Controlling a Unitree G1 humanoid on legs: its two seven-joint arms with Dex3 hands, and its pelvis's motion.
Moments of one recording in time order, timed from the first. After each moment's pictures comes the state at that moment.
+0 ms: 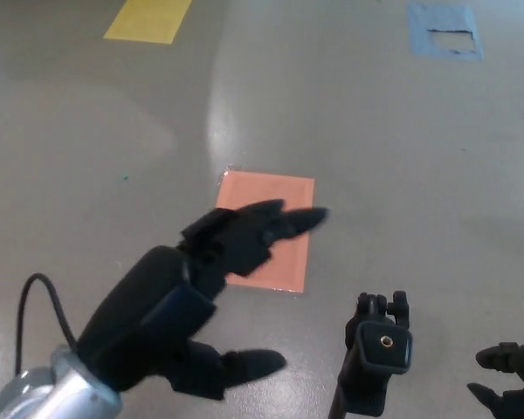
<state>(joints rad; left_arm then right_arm) -0.01 0.58 -0.31 -0.54 0.23 -0.25 -0.12 -0.56 -0.41 0.19 1.27 -0.27 0.01 0.24</state>
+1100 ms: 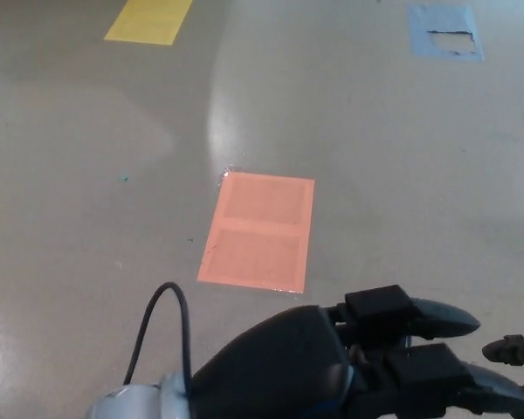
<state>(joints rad) -0.14 0.46 -0.56 -0.57 0.40 -0.34 -0.29 -0.60 -0.45 0.23 1.32 -0.33 -0.07 0.28</state>
